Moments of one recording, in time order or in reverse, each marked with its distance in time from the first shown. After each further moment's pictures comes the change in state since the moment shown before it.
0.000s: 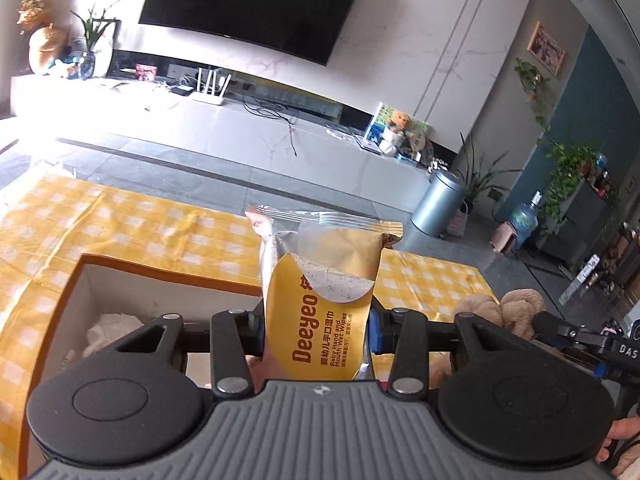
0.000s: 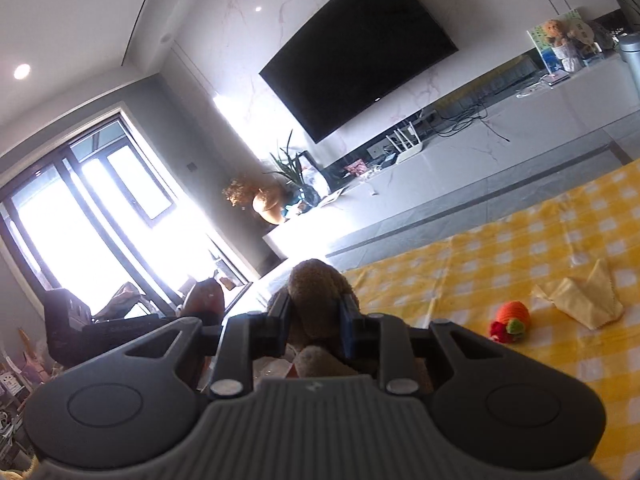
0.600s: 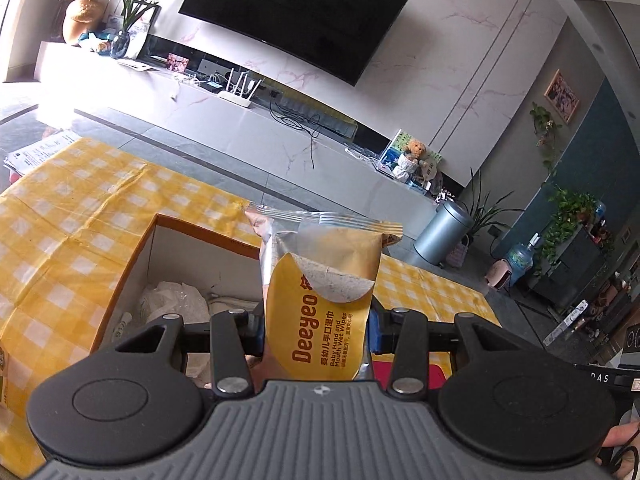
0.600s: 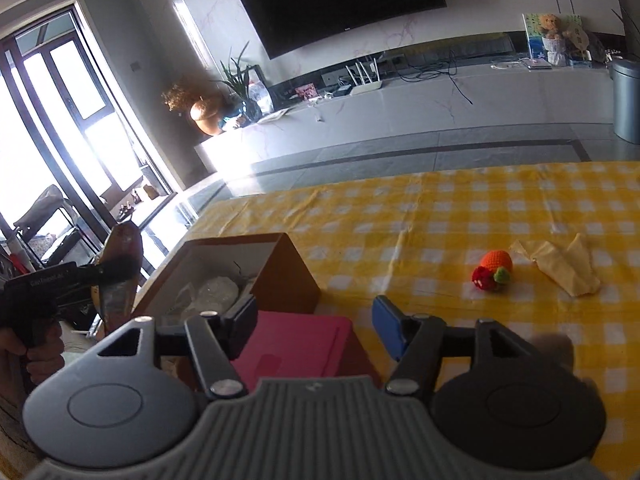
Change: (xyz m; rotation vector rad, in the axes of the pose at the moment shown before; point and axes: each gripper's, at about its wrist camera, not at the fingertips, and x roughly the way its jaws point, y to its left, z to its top) left arm -0.026 0.087 -0.029 -0.115 -0.044 -0.057; right arm 0.064 0.054 -0.036 -0.148 0.270 -0.317
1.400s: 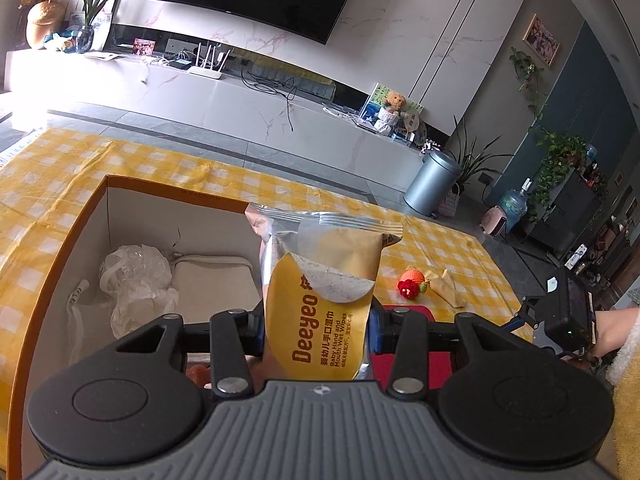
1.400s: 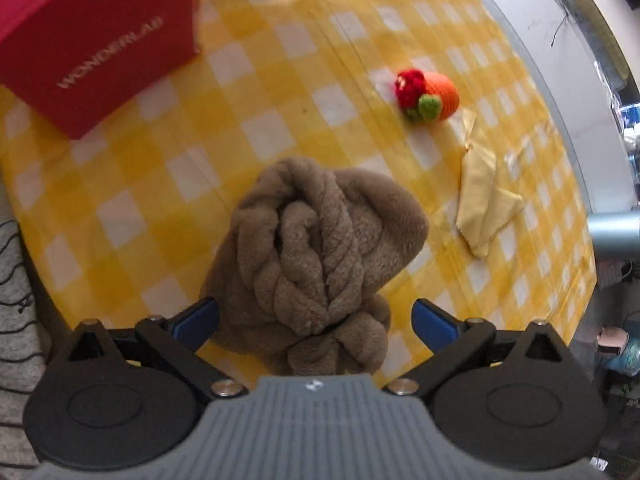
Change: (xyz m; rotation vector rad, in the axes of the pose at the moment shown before) left arm 0.020 -0.027 -0.033 0.103 0.107 -0.006; right arm 0.095 -0.095 -0.045 -0.849 0.820 -0.341
